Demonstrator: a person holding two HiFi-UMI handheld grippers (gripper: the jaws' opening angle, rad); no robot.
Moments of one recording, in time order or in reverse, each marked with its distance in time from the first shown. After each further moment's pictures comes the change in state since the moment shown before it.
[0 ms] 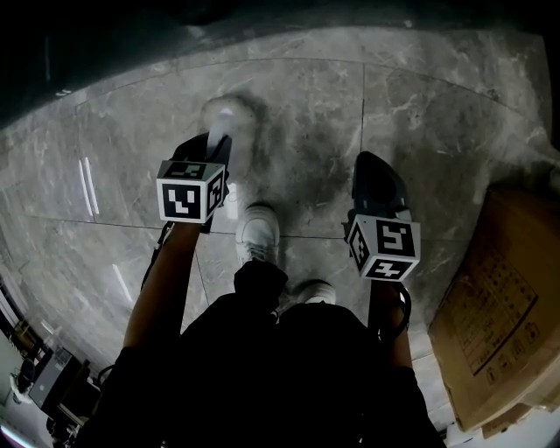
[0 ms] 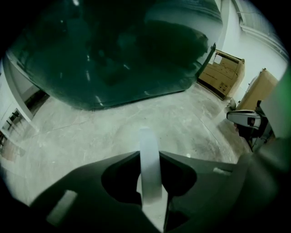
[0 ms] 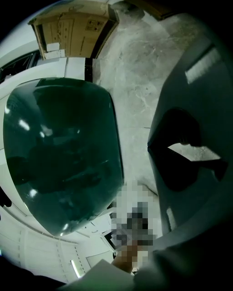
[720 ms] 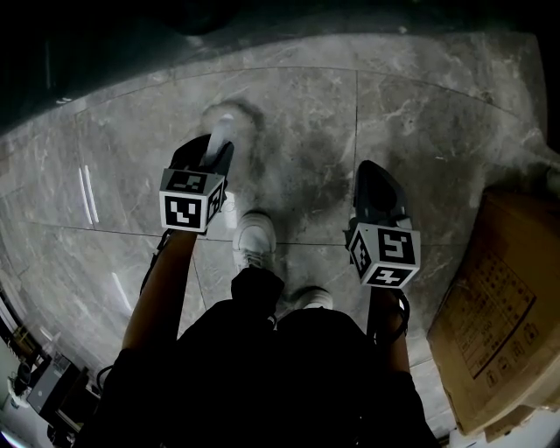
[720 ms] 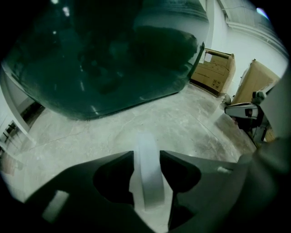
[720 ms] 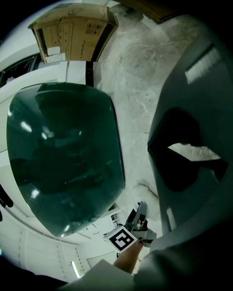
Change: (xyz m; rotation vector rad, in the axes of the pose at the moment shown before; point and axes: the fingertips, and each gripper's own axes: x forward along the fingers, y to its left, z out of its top) left arm 0.002 -0.004 0.012 0.100 -0.074 -0.001; right arm -0.008 -0.013 -0.001 0.011 -0.019 -0.017
